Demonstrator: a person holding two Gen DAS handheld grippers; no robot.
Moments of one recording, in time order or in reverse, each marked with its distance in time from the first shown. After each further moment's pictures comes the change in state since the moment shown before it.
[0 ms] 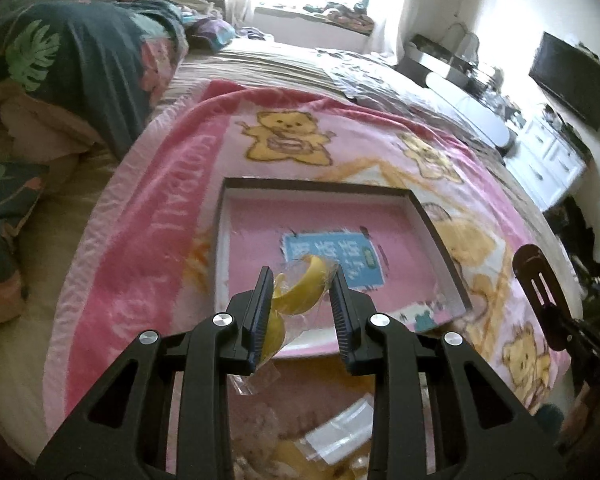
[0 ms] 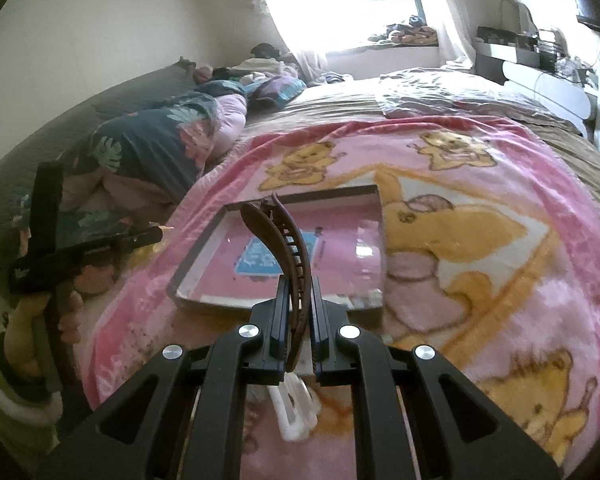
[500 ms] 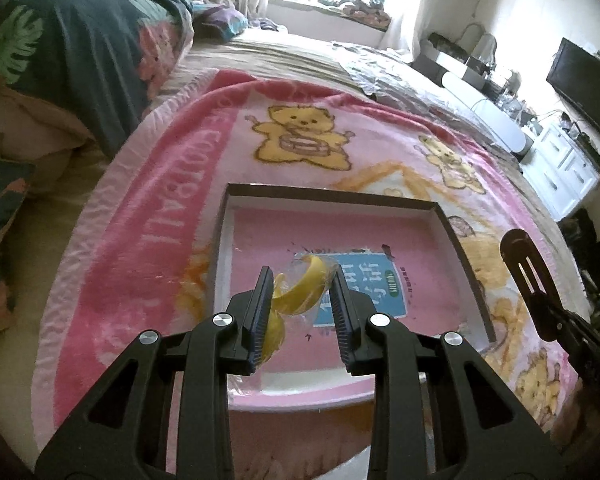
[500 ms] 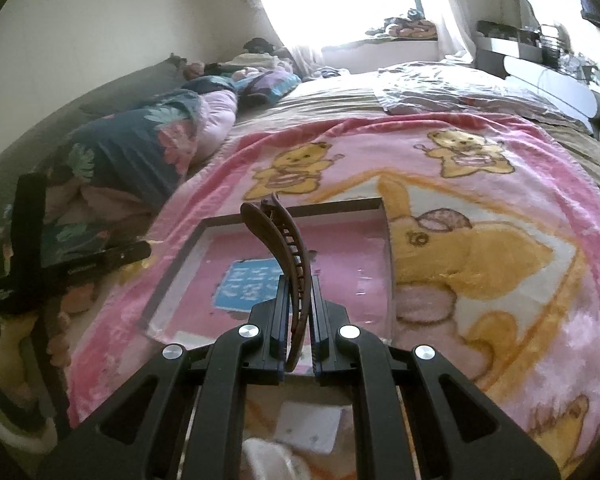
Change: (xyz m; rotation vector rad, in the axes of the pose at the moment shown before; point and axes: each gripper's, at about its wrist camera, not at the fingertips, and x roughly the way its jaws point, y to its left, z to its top) left arm 0.051 0.005 0.019 -0.024 0.030 0.030; right arm 0.073 -0.022 0.028 0.037 0.020 -0.023
